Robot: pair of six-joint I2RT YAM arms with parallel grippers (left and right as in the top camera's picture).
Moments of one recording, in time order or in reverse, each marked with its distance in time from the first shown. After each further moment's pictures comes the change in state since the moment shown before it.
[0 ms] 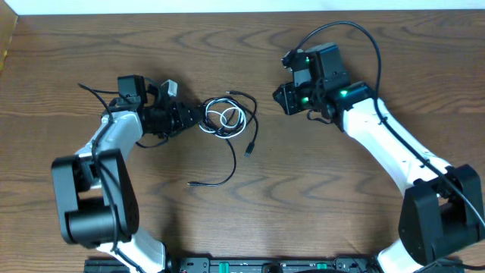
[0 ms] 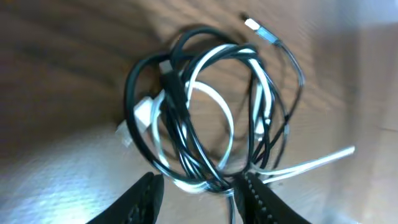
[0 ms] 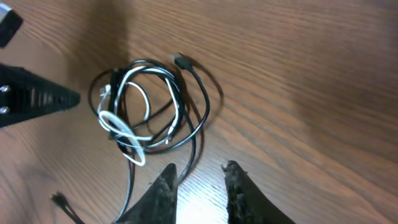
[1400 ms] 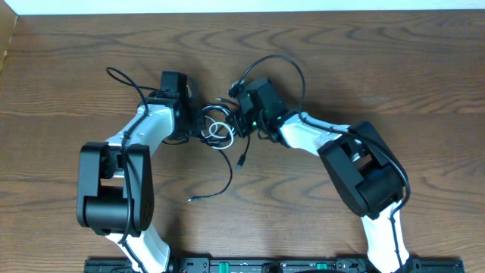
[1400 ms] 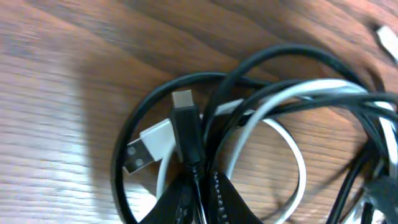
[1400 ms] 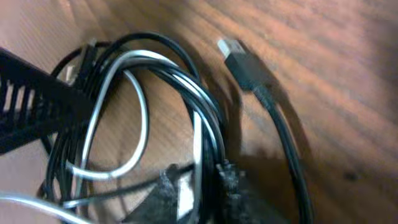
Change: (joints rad) left arm -0.198 0.086 0.054 -0.047 -0.534 -0.134; right arm 0.220 0.420 0.008 0.449 -0.003 0.045
